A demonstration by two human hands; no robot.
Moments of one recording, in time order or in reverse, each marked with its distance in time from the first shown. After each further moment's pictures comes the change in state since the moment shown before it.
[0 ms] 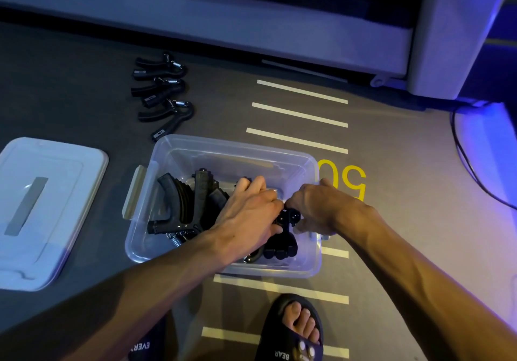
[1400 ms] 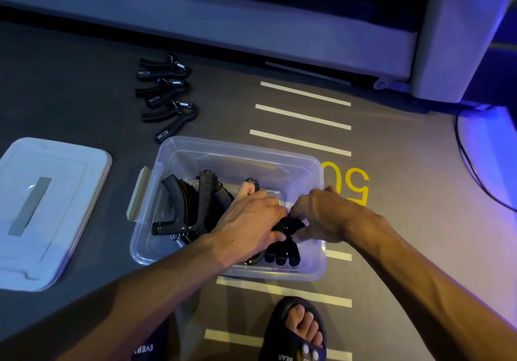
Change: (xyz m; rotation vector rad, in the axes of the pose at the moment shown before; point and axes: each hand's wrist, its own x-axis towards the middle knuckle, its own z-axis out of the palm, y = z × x) left_hand -0.005 -0.012 0.017 -0.120 0.063 0.027; right_hand -0.007 -0.004 0.002 0.115 -0.012 0.032
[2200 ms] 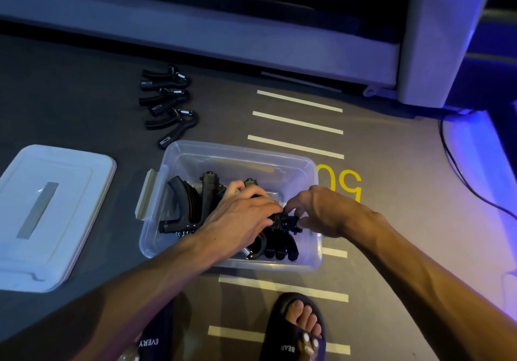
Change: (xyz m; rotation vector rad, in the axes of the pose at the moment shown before) left_hand -0.022 -0.018 0.005 -0.109 0.280 0.100; right_hand -0.018 -0.005 -0.004 0.229 0.081 0.049
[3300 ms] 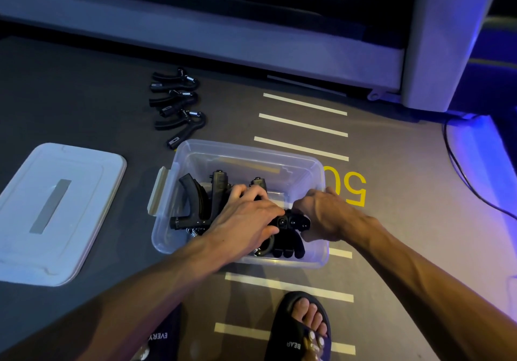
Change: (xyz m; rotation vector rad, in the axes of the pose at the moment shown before) left_hand -0.009 0.010 -0.013 0.012 -0.171 -0.090; right_hand 0.015 0.007 0.028 -0.276 0.093 -0.057
